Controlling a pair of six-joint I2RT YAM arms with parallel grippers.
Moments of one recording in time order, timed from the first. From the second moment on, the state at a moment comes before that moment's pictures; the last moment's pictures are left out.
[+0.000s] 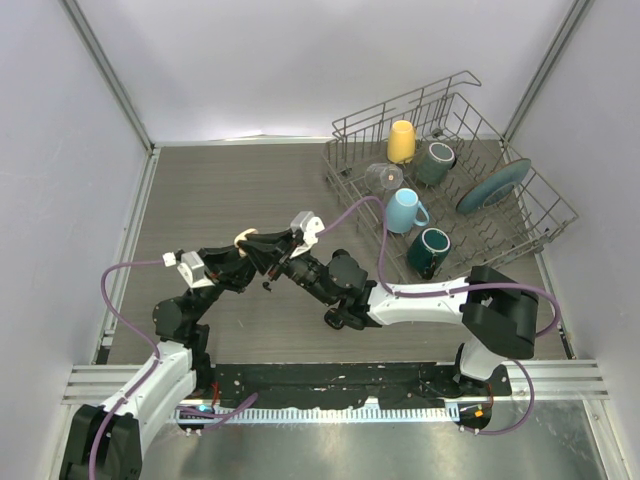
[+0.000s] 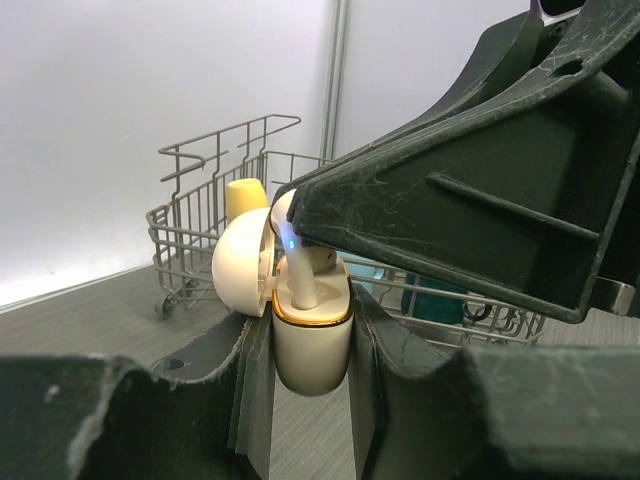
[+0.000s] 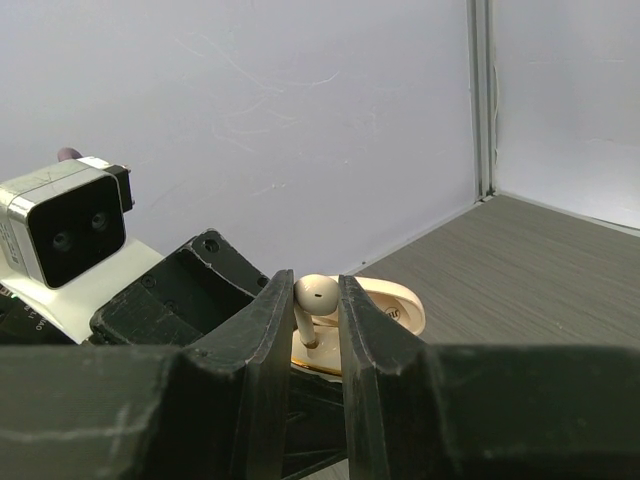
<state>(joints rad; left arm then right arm) -0.24 0.69 0.05 1.23 0.53 -0.40 1.21 1.63 0.94 1.08 0.22 0.15</state>
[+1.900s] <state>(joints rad) -0.25 0.67 0.05 1.21 0.53 -0.40 1.24 1.60 0.94 1.00 0.24 0.13</state>
